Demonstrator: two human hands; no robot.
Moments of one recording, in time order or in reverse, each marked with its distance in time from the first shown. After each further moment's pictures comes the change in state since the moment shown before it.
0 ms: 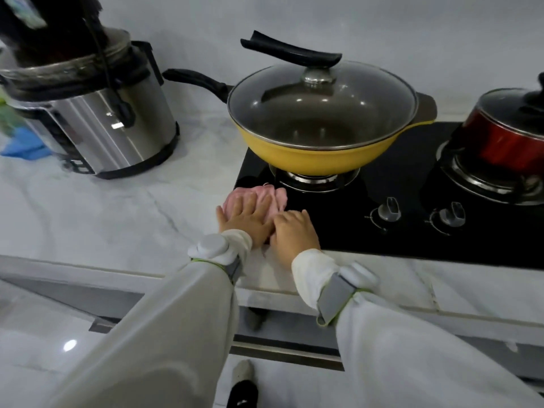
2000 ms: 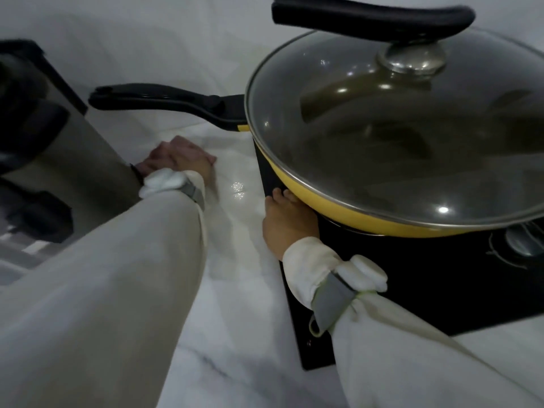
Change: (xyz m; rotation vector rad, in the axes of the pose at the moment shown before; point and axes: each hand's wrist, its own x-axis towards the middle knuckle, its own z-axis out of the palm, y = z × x) left_hand 0.311 -0.143 -0.116 -0.292 0.529 -0.200; right_hand 0.233 -0.067 0.026 -0.054 0.015 0.318
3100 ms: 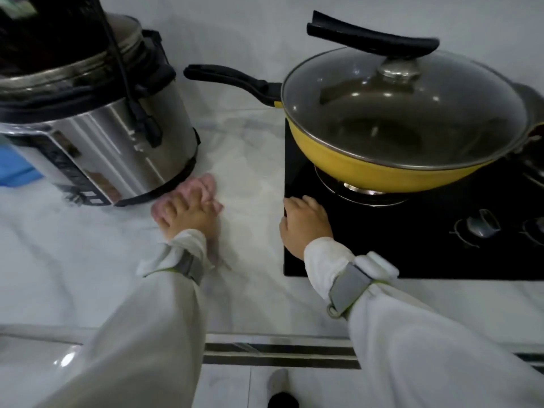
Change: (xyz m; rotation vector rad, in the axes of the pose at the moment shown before) left_hand -0.201 -0.109 -0.058 0.169 -0.258 -0.201; right_hand -0.124 0.015 -0.006 0.089 0.037 -0.167
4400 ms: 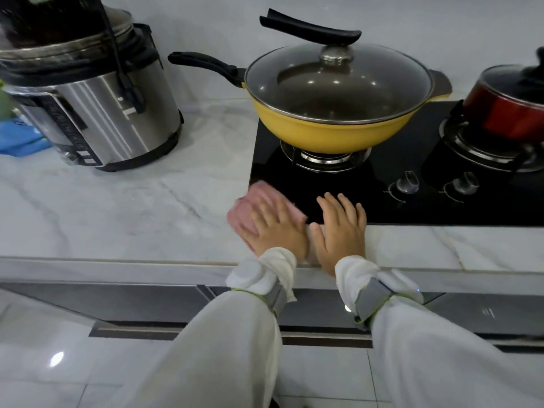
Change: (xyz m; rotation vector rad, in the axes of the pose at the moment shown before) left_hand -0.238 0.125 0.058 0.074 -0.075 0.263; right_hand -0.136 0.117 0.008 0.012 0.440 -0.054
